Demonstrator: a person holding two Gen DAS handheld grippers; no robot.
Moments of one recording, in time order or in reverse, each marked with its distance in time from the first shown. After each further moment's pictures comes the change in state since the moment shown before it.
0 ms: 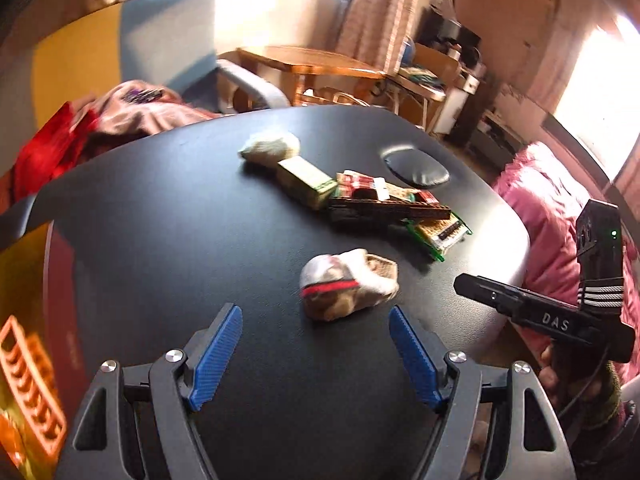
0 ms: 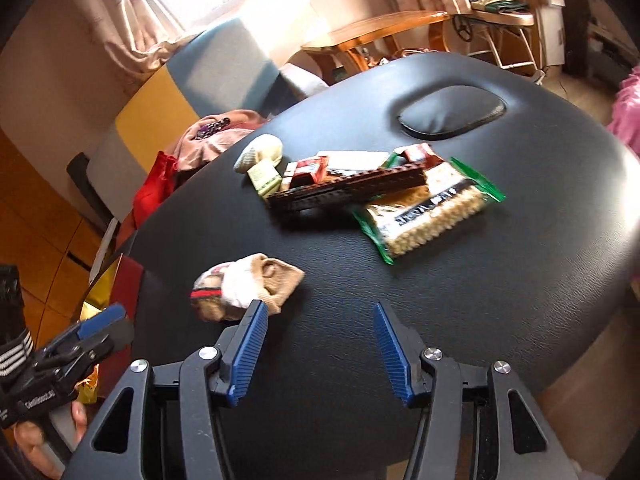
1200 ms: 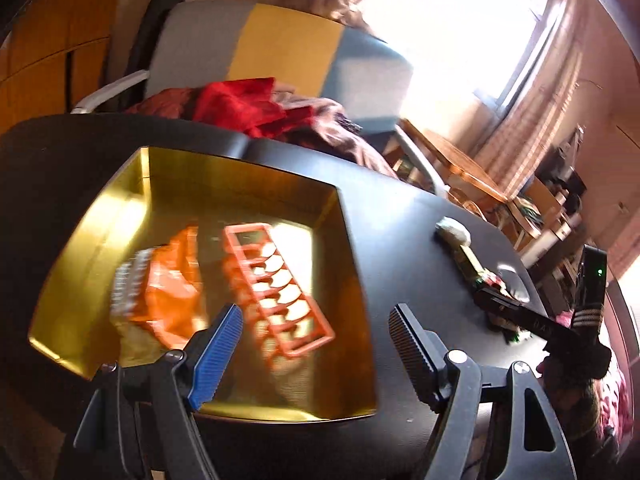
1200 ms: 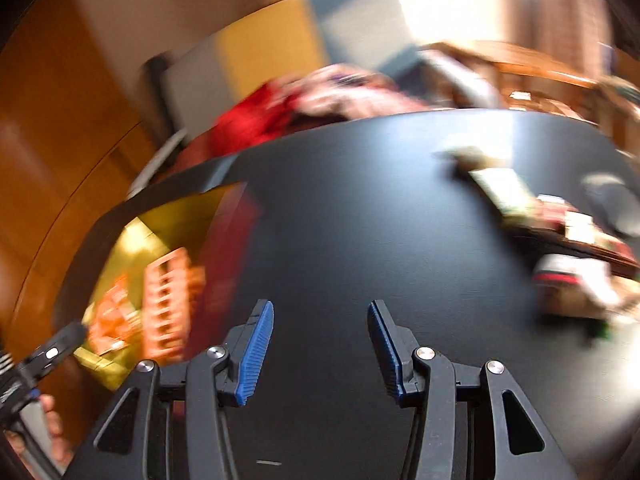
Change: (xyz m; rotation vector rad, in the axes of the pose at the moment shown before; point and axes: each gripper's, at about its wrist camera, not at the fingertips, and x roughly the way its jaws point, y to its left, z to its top) left arm -0.148 0.182 -0.111 -0.522 -0.226 0.205; right arm 0.060 0.183 -0.007 -0.339 0.055 0.056
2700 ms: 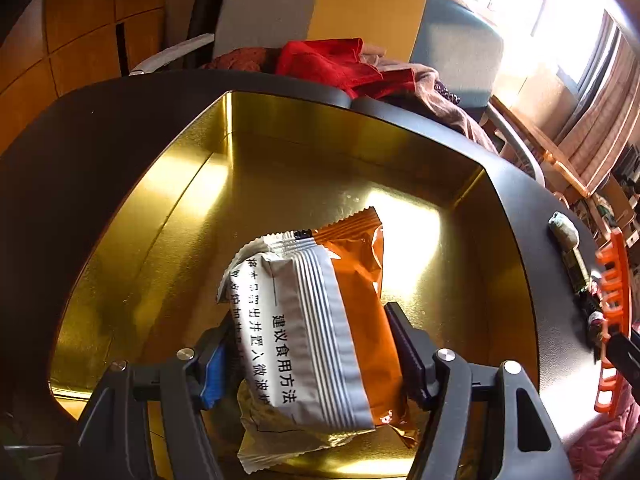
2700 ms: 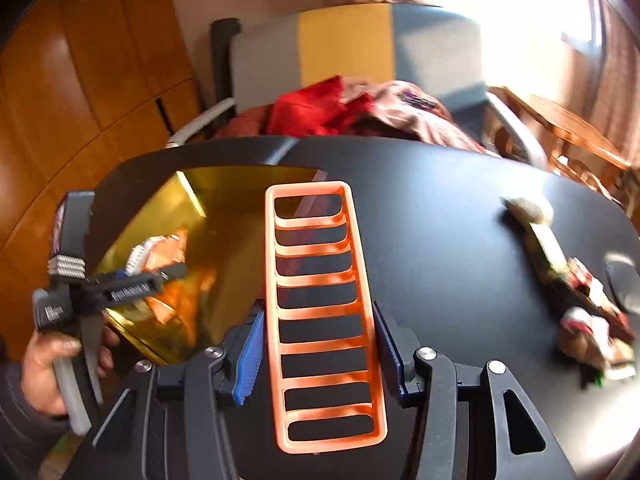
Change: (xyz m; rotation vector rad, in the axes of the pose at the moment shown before) left arm 0.048 0.093 0.002 -0.109 0.088 0.284; right arm -0.008 0.129 -0.016 -0.337 0.024 0.114
